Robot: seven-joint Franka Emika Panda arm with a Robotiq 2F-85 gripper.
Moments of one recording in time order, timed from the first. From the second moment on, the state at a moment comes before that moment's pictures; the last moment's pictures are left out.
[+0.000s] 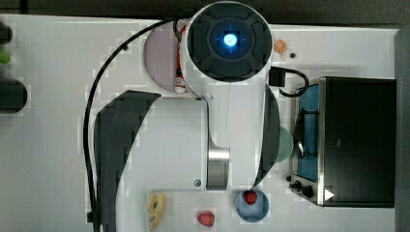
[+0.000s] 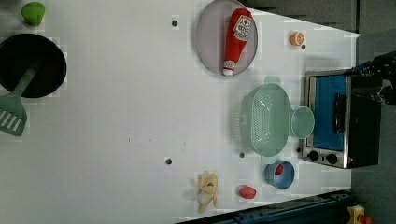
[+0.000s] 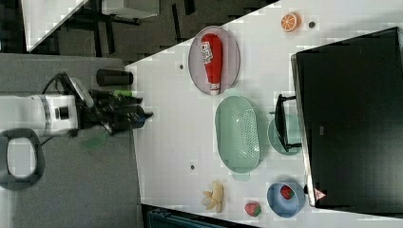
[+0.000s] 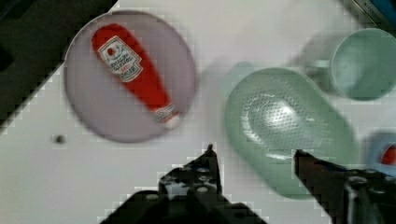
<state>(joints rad) 0.02 -0.01 -0.01 -1.80 -0.01 0.22 0.05</state>
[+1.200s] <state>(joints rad) 0.03 -0.15 -0.07 -2.17 -0.03 0.34 0.16</state>
